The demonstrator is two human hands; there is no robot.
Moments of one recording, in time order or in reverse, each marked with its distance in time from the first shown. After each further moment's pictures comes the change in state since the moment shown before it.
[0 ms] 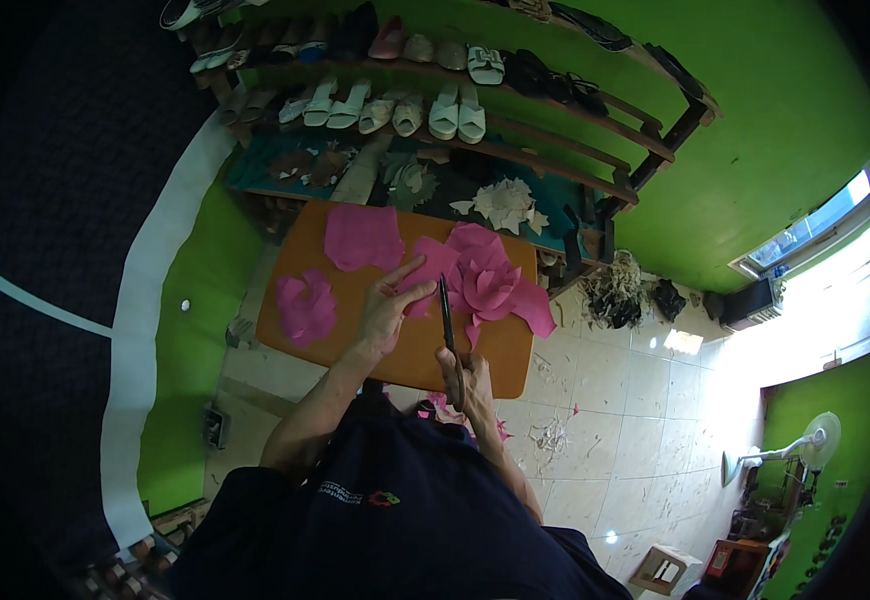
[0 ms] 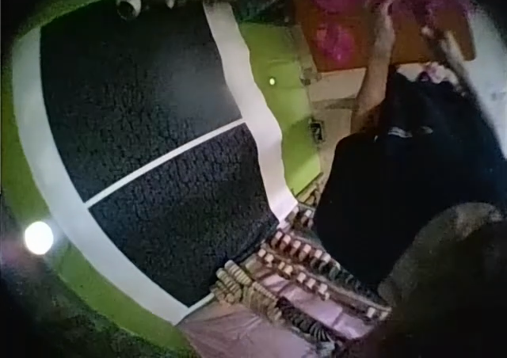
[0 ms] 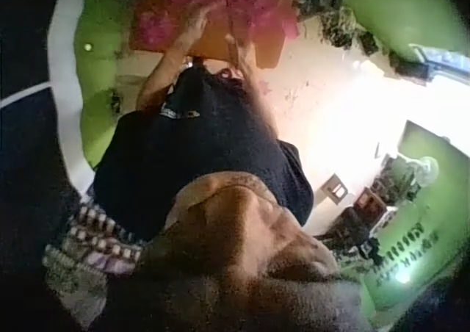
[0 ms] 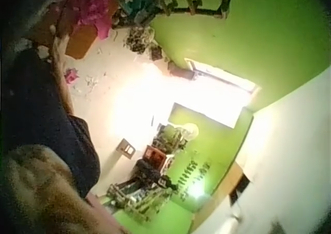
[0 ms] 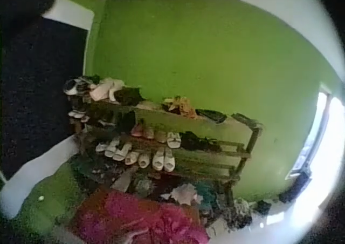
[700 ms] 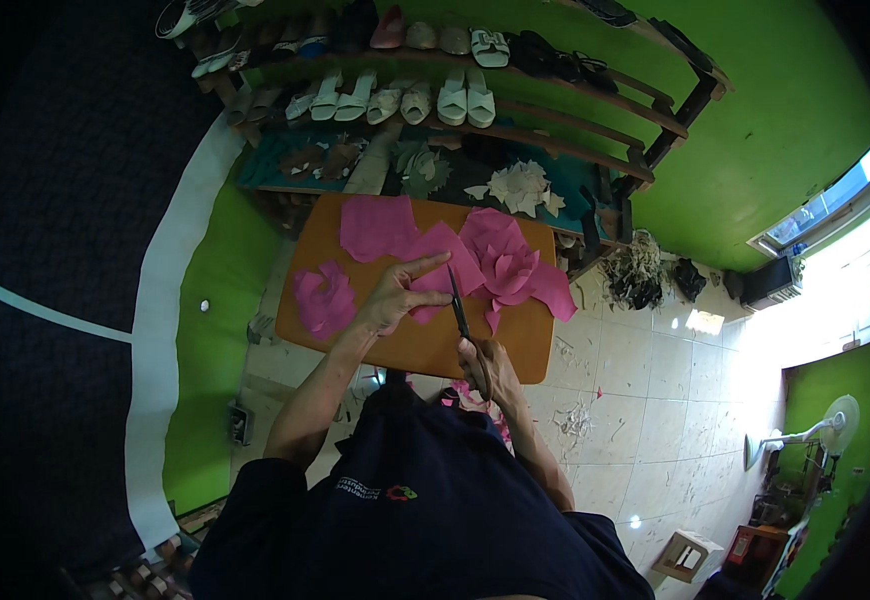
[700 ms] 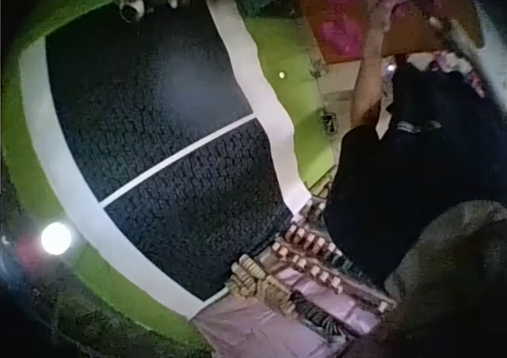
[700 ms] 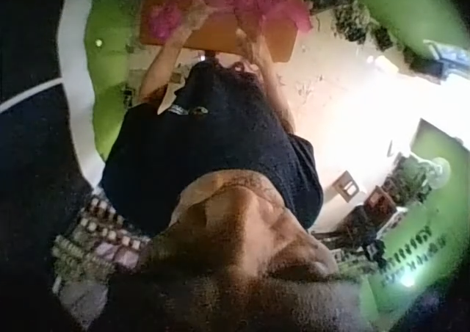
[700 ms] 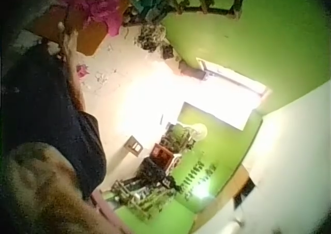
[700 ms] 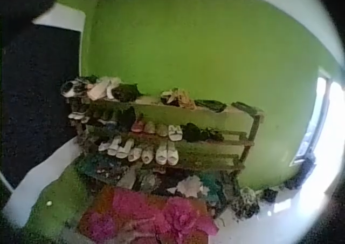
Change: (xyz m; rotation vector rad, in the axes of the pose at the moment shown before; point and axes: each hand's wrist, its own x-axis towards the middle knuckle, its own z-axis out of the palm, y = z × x) left_hand 0.008 0.018 -0.021 0.324 -0.294 -0.140; right_hand 0.006 0.000 -0.014 -0.118 -0.160 -0.105
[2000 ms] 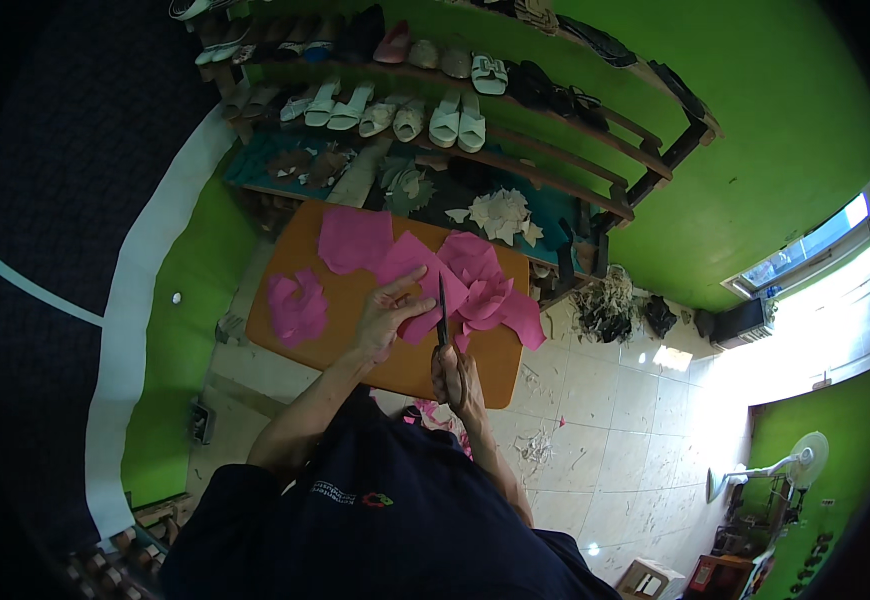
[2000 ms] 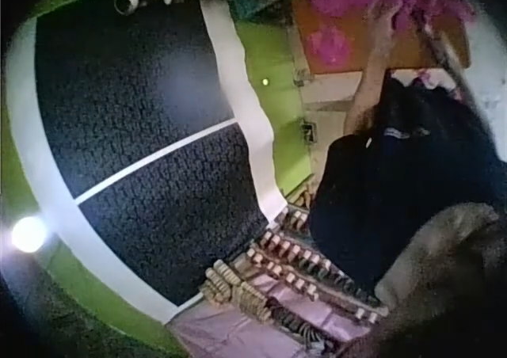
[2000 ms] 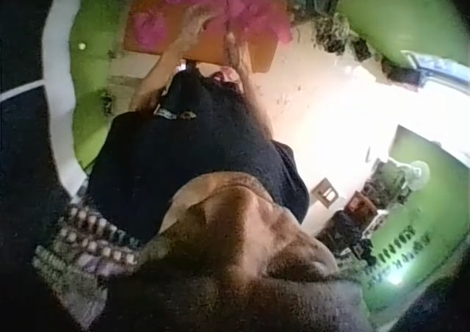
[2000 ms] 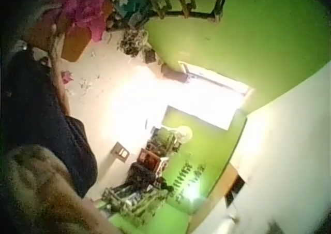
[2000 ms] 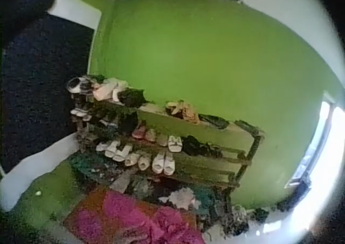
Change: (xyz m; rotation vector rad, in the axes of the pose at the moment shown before) left_hand 0.001 -0.015 0.036 -0.336 0.246 0.197; right_hand 0.005 -0.012 0.003 0.252 0.020 0.027
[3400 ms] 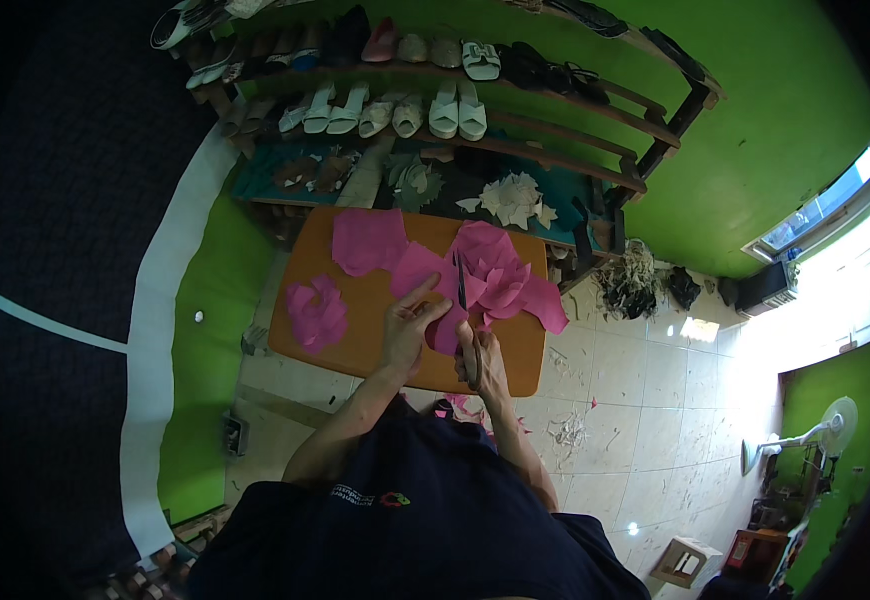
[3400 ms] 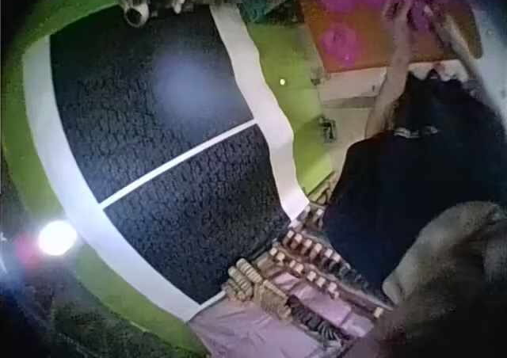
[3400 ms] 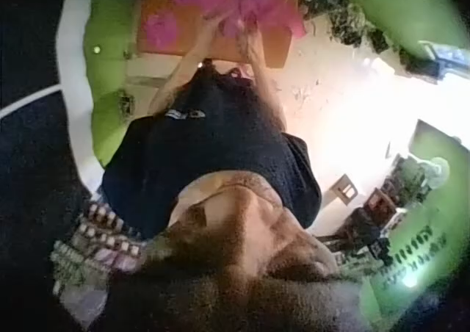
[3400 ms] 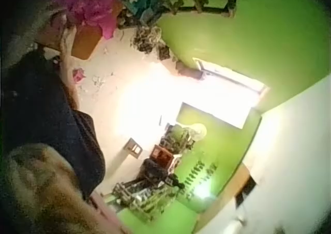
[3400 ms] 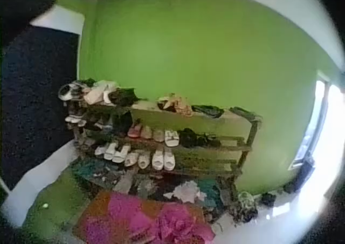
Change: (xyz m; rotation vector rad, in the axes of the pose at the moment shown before) left_hand -0.011 -0.021 0.012 0.001 0.136 0.001; right_hand 0.015 -0.025 0.001 -0.043 0.130 0.037
